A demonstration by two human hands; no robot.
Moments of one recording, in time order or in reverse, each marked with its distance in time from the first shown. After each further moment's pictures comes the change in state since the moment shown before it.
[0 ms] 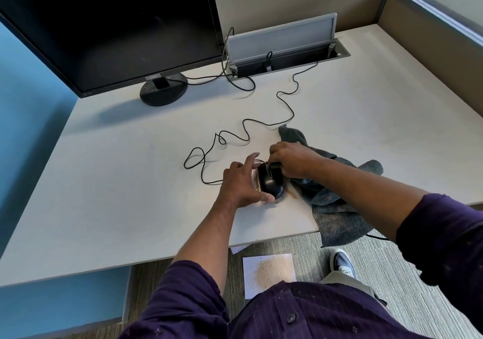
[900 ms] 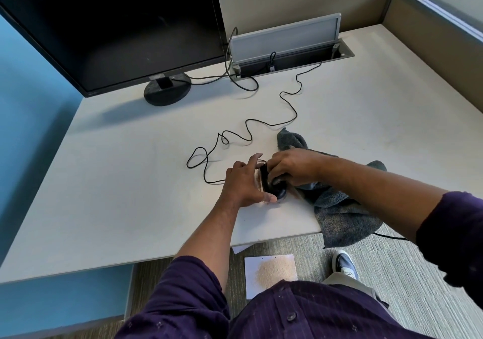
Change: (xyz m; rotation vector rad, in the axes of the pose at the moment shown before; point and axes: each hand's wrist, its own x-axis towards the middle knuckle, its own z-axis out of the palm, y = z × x) left_hand 0.001 0.001 0.000 0.055 -0.006 0.003; right_hand -0.006 -0.005 -0.002 -0.028 -0.022 -0.384
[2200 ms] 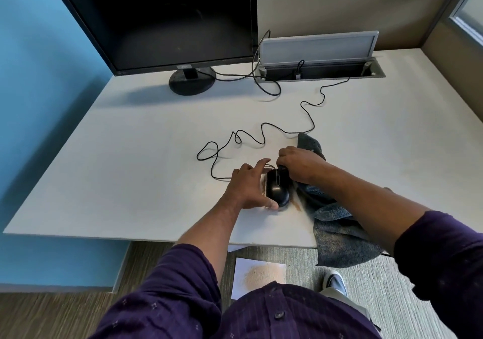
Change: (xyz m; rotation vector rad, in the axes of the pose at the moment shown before) left_hand -0.002 0.003 0.002 -0.016 -0.014 -0.068; right_hand 0.027 0.026 0.008 -0.112 -0.069 0.289
